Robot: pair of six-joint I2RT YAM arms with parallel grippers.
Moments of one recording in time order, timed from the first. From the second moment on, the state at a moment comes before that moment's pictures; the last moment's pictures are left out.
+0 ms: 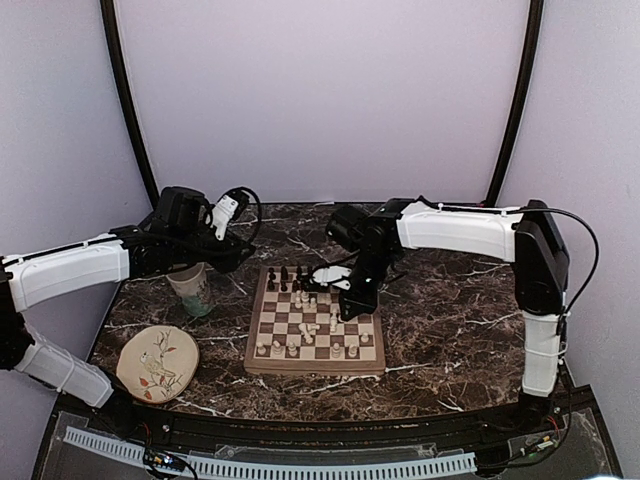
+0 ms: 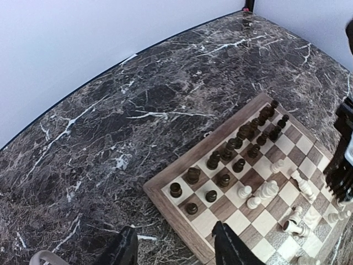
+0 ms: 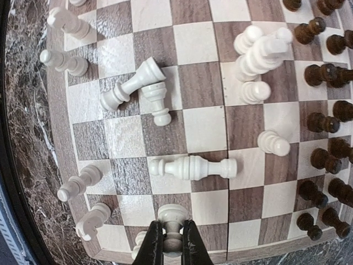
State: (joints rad) left arm -0.60 1.32 0.95 -0.21 0.04 0.09; right arm 0.87 2.00 1.66 -1.01 -0.25 -0.55
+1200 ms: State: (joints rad) left arm -0.57 1.26 0.87 -0.04 0.10 0.04; right arm 0.97 2.11 1.71 -1.16 -0.13 -0.64
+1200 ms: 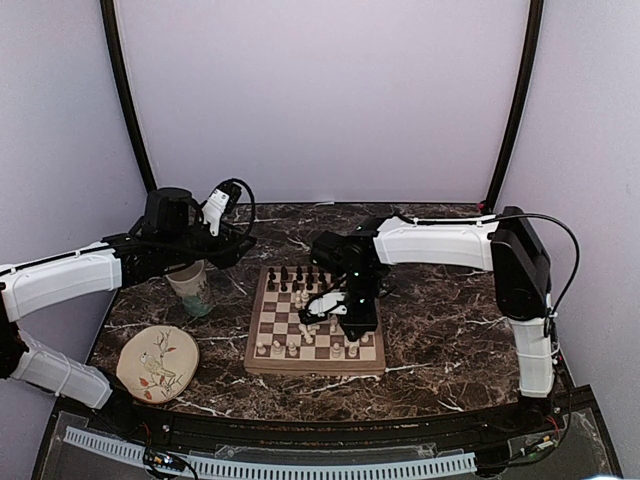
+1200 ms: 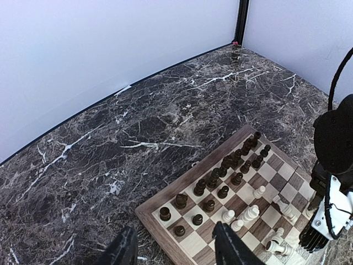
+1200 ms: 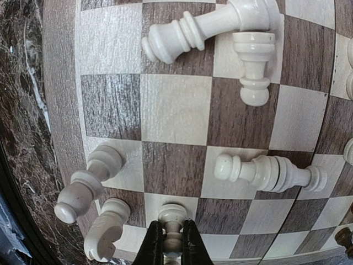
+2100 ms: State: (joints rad) left arm -0.57 1.27 0.87 -0.04 0.13 0.04; right arm 0.97 2.11 1.71 -1.16 -0.13 -0.64
